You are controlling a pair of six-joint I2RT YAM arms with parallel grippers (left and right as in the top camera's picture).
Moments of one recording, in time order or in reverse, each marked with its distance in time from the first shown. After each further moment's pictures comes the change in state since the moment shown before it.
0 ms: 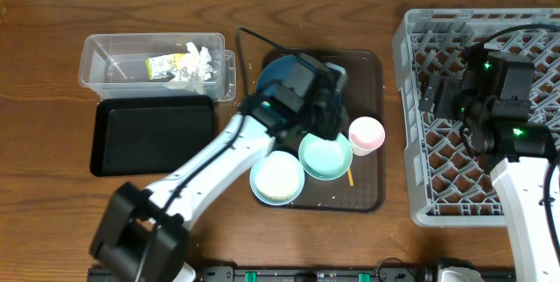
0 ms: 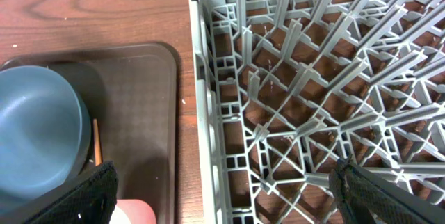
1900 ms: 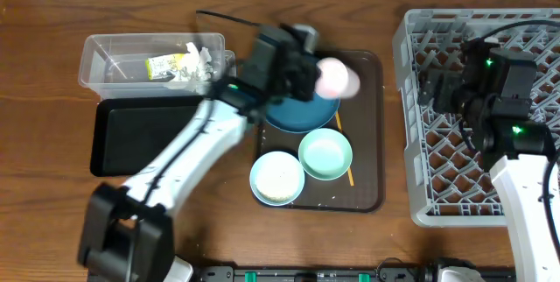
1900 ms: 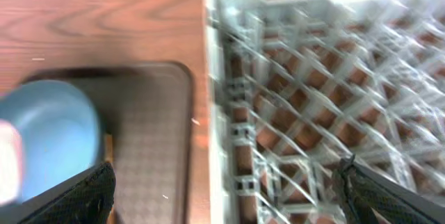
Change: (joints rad) left arm 0.243 -0.043 0.003 0.208 0.141 -0.095; right arm -0.001 0.019 0.001 0.095 -0.079 -0.043
